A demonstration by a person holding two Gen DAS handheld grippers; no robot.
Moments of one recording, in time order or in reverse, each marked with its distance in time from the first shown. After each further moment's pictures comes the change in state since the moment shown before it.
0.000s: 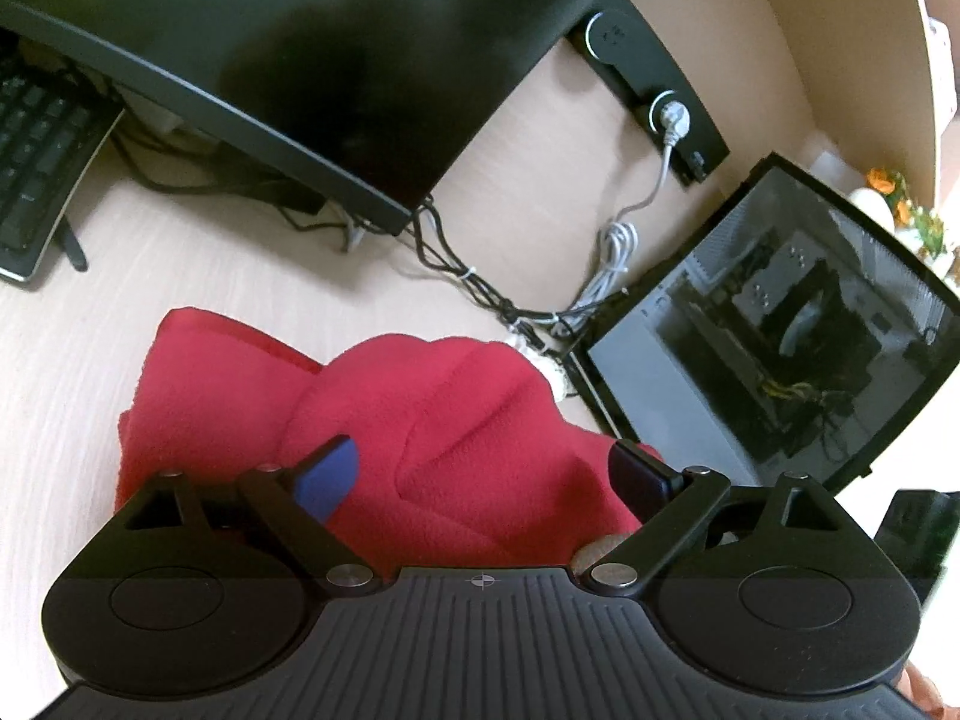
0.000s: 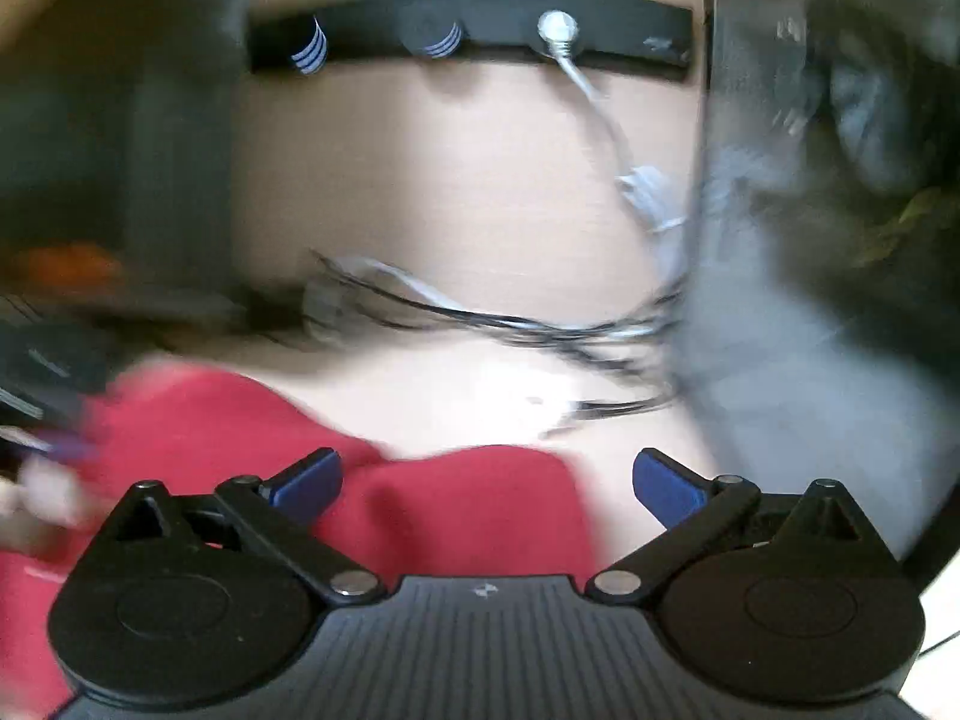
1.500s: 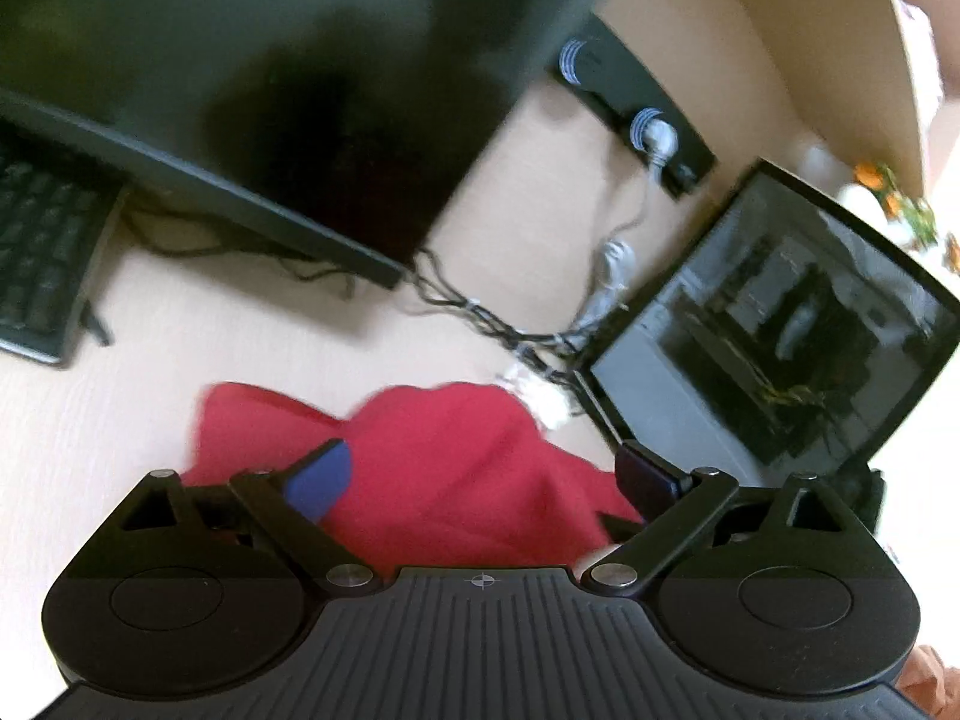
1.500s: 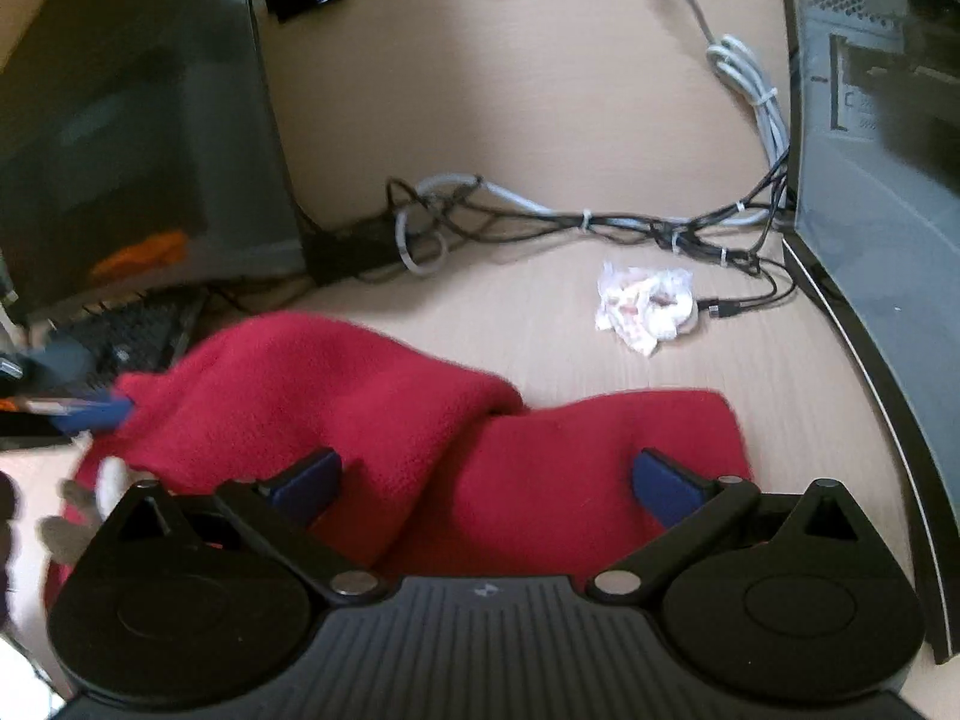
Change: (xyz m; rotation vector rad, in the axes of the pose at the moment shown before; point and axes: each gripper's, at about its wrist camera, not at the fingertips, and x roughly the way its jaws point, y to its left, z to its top) left arm -0.025 -0.003 0.025 0.048 -0.011 0.048; right arm 0.027 -0.003 -0.005 0.176 0.133 0.287
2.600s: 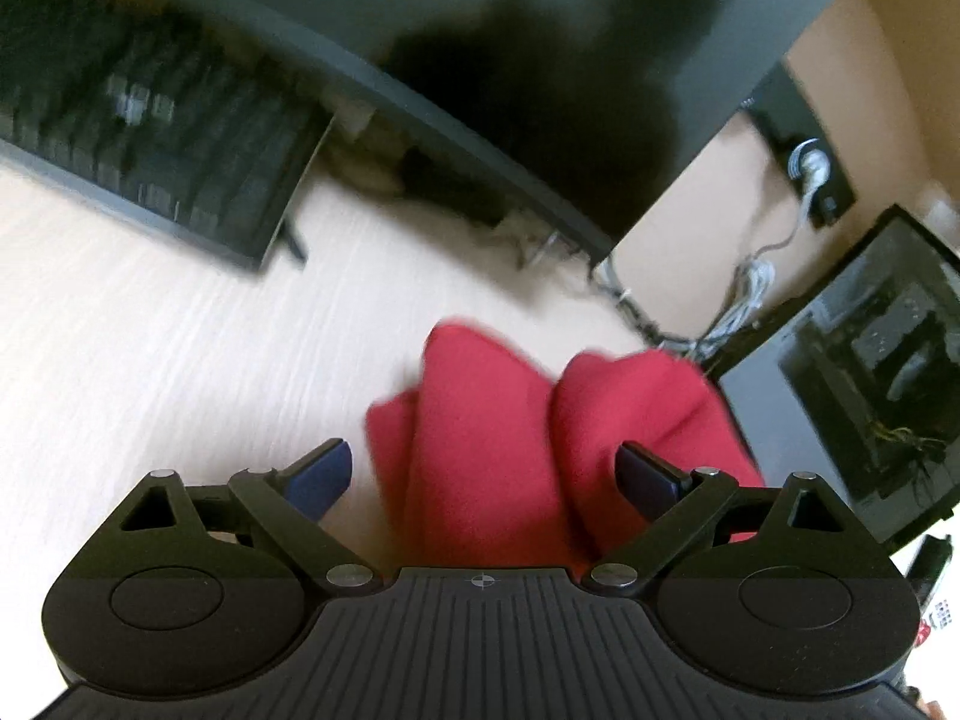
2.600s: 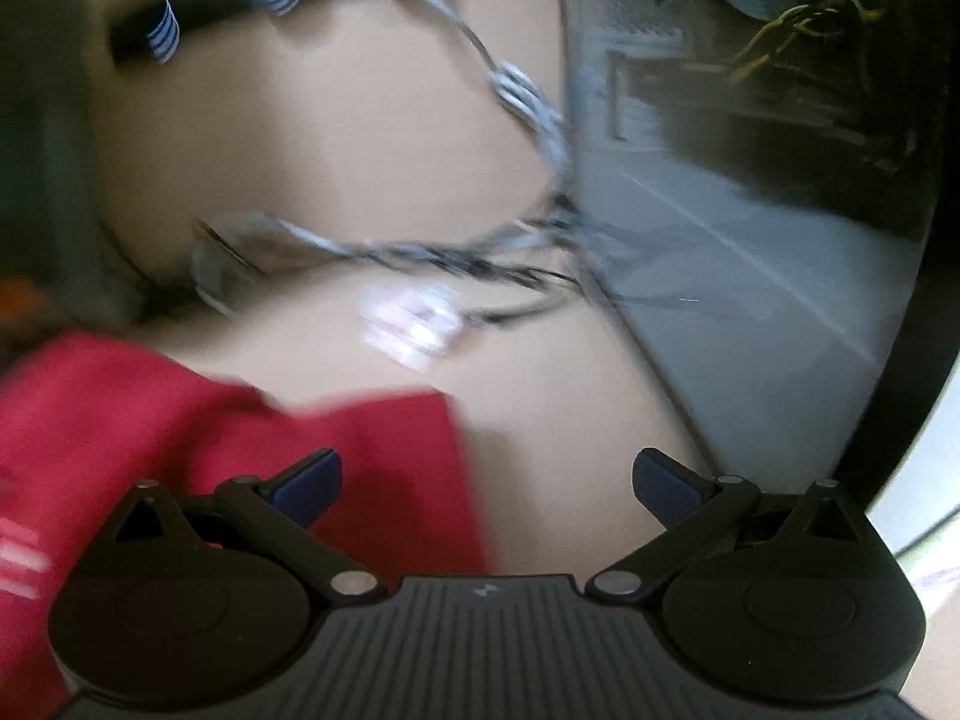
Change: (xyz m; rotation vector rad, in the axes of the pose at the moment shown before) left arm -0.030 0.040 -0.015 -0.111 -0.022 0.197; right arm -0.036 -0.054 -0.021 0.098 -0.114 -0.230
